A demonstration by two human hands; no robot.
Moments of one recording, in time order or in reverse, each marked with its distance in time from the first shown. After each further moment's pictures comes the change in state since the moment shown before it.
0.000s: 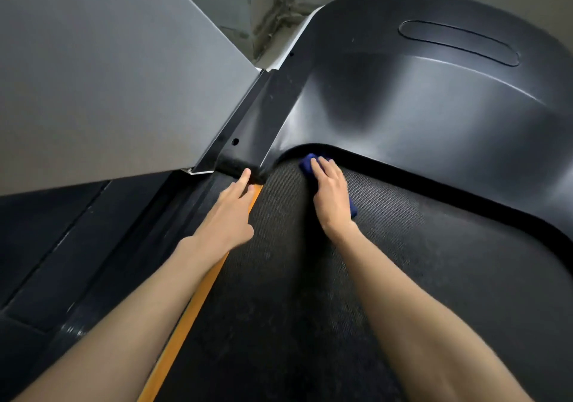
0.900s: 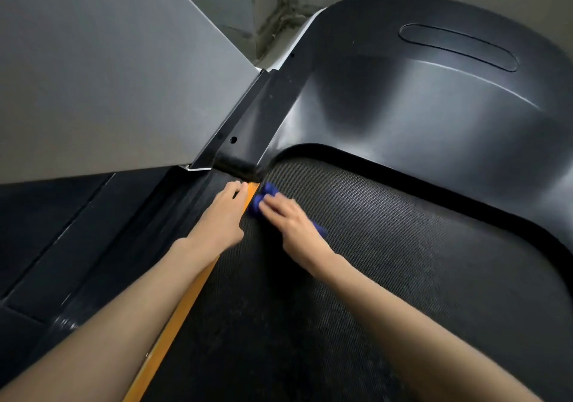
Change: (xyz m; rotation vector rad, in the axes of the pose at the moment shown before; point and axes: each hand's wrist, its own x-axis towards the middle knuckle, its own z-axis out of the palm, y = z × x) left_hand -0.007 0.004 0.005 0.033 0.003 -0.049; right_hand -0.064 -0.028 0.008 0.110 -0.269 -0.468
